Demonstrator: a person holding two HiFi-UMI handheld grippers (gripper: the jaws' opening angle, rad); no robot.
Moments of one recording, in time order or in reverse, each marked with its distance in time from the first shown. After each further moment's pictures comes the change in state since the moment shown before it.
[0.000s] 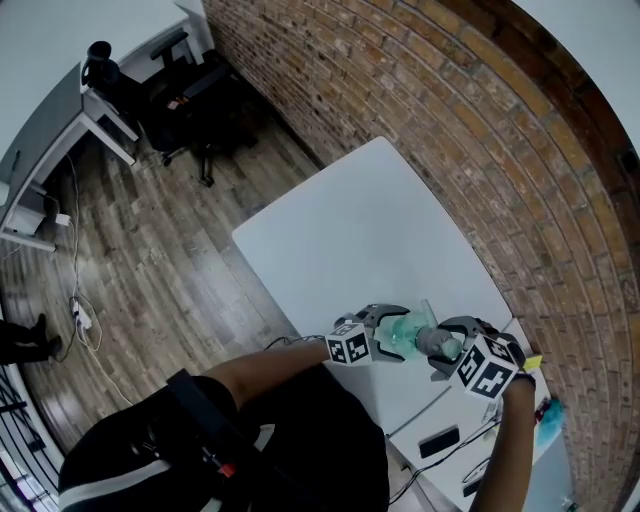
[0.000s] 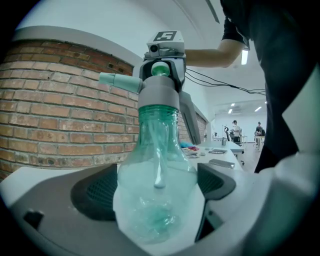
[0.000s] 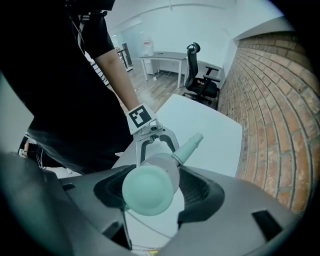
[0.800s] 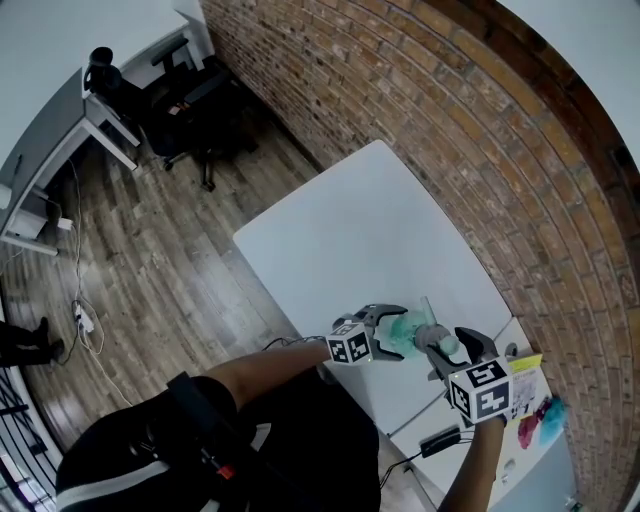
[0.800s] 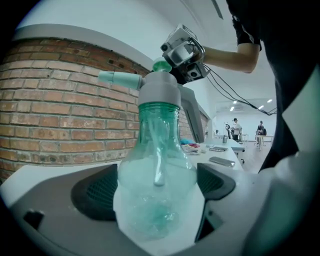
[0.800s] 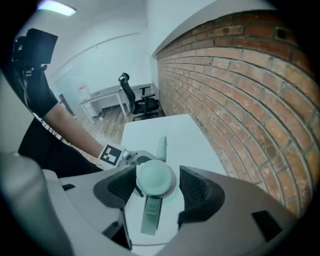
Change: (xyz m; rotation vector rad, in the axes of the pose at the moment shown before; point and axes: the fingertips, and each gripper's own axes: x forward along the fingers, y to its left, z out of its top) left arm 0.001 0.000 -0.003 -0.012 0.053 0.009; right arm -0.035 -0.014 -0.003 0.723 -0.297 -0.323
